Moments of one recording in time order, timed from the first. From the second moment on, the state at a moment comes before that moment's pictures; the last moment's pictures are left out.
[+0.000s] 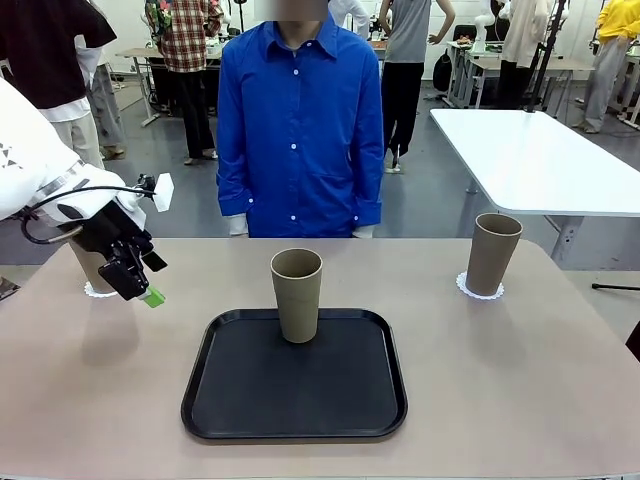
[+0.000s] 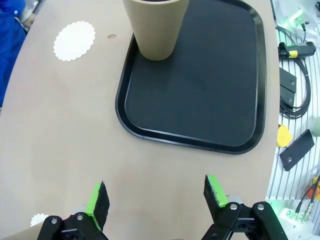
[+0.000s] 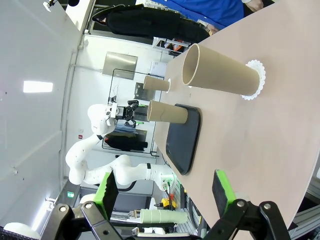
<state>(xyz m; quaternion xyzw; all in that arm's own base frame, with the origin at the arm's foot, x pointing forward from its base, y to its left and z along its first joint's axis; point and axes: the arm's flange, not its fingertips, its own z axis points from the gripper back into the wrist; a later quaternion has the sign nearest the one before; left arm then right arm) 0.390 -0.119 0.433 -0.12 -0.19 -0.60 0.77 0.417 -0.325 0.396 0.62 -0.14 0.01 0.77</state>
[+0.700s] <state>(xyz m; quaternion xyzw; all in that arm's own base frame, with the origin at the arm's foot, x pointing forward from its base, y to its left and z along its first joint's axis) 0.422 -0.145 0.391 -0.22 -0.23 -0.65 0.69 0.417 -0.325 0.396 0.62 -0.14 0.01 0.77</state>
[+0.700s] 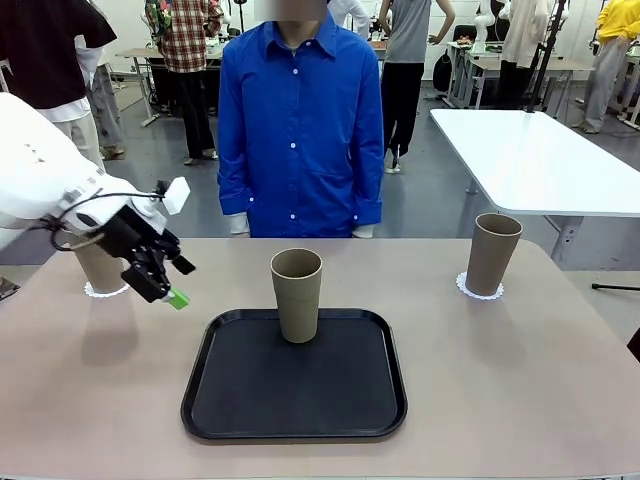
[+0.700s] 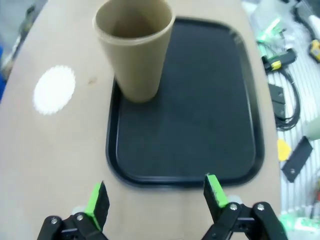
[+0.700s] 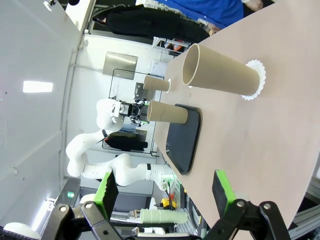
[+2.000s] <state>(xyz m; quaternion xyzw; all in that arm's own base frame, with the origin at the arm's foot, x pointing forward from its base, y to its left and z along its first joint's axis) 0.421 -0.131 0.292 -0.39 -0.43 -0.58 0.57 0.417 -0.325 0.396 0.62 -0.14 0.01 0.77</state>
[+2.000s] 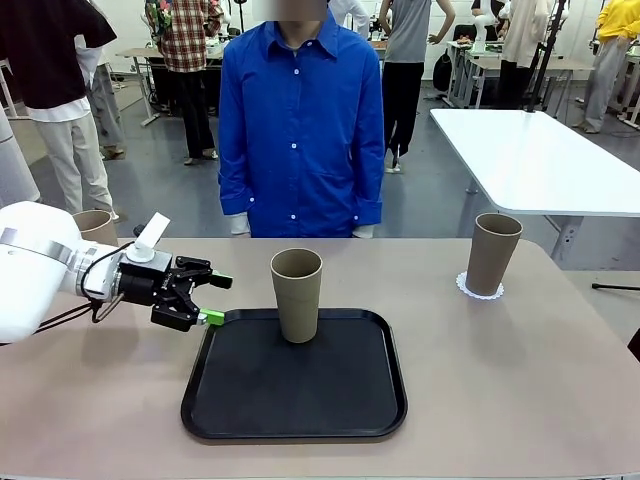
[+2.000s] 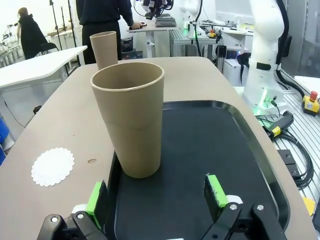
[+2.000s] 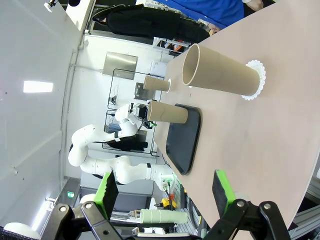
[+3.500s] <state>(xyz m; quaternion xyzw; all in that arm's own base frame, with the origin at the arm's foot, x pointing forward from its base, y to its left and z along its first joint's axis) 0.463 -0.210 0.223 -0.52 -0.42 -0.52 0.54 0.417 -0.325 0.396 0.62 -0.14 0.01 0.77</state>
